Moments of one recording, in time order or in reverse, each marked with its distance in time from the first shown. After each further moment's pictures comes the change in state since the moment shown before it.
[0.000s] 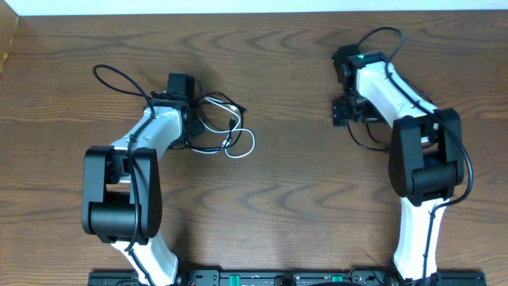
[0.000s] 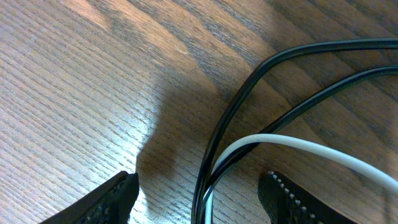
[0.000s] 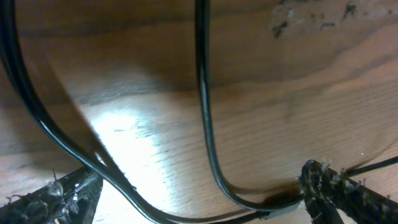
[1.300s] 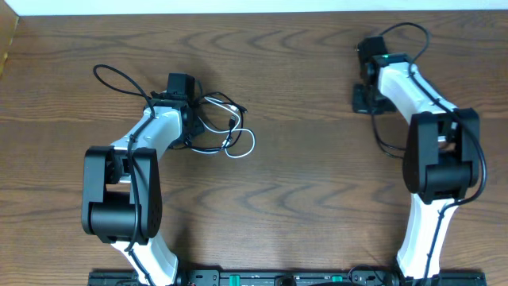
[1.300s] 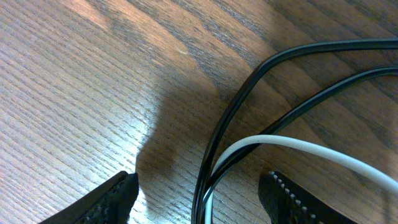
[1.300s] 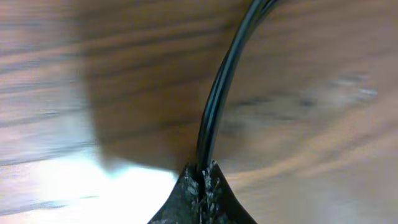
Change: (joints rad) left arm 0.000 0.000 0.000 0.000 0.000 0.000; right arm -0.131 -0.026 -0.041 0.189 -0.036 -0.064
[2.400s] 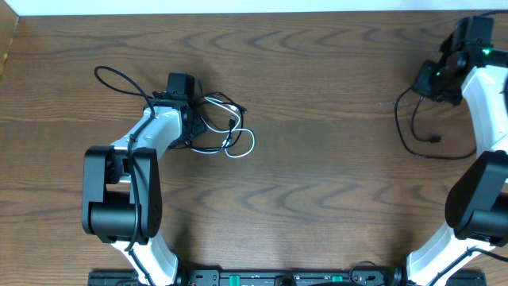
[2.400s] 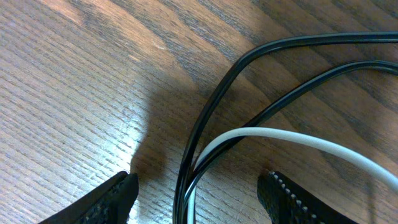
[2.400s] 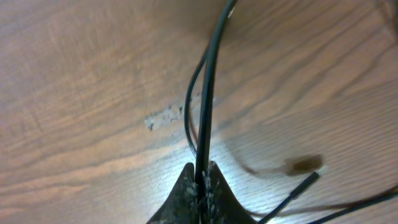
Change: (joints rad) left arm 0.000 0.000 0.000 0.013 0.051 0.000; right arm -0.273 -0.280 -0.027 -0.005 -0.316 -0.007
